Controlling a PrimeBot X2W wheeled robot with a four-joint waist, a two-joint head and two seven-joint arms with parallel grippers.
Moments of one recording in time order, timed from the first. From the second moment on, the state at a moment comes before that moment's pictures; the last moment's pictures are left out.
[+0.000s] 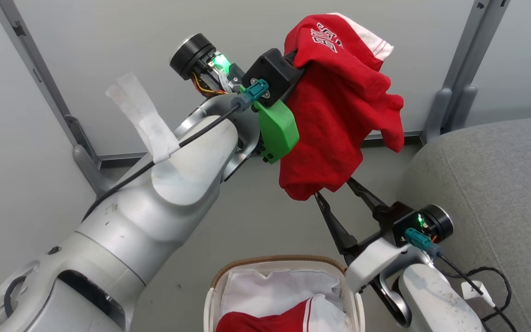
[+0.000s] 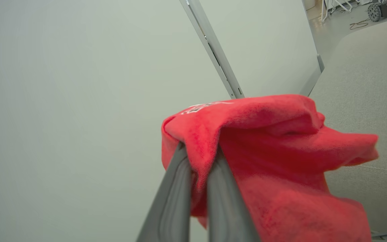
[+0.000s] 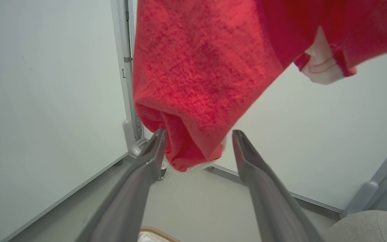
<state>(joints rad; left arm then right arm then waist) -1.10 0.05 -0.98 0.74 -0.44 -0.13 -0.19 -0.31 -0.05 0.35 0.36 0.11 0.13 -0.26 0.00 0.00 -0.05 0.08</state>
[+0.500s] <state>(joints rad) -1.11 0.05 -1.07 0.65 -0.54 -0.11 -0.18 -0.47 -0.05 0.42 0.42 0.13 0.13 -0.26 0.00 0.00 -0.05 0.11</state>
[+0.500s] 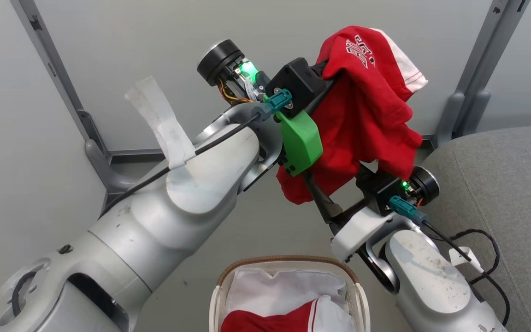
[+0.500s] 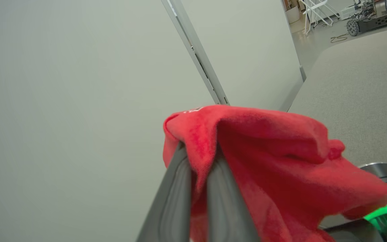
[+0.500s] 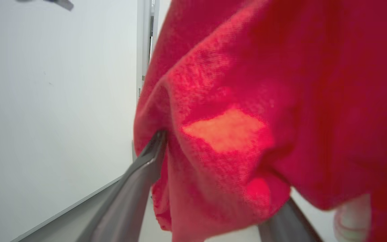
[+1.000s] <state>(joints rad) -1.08 0.05 -1.09 0.75 -0.61 -0.10 -0.19 -0.44 -0.05 0.41 0.37 0.13 0.13 -0.26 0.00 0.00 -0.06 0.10</state>
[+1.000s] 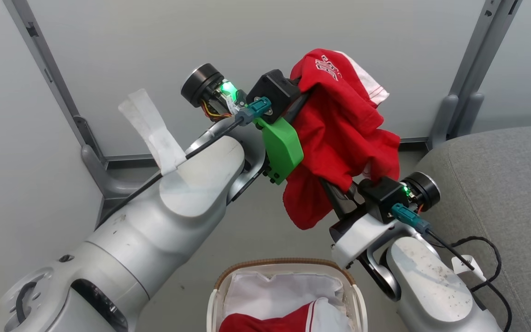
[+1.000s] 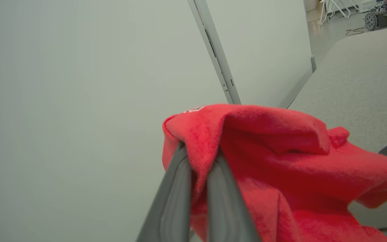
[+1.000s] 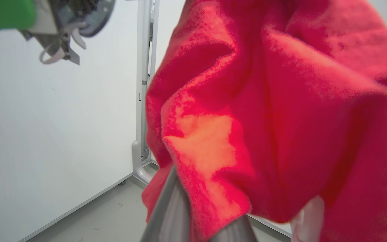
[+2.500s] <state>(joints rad) -0.38 0.06 -0.73 0.57 -0.52 -0.09 -0.26 -0.38 -0.05 0.20 0.35 0.04 0.13 -0.26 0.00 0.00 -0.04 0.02</state>
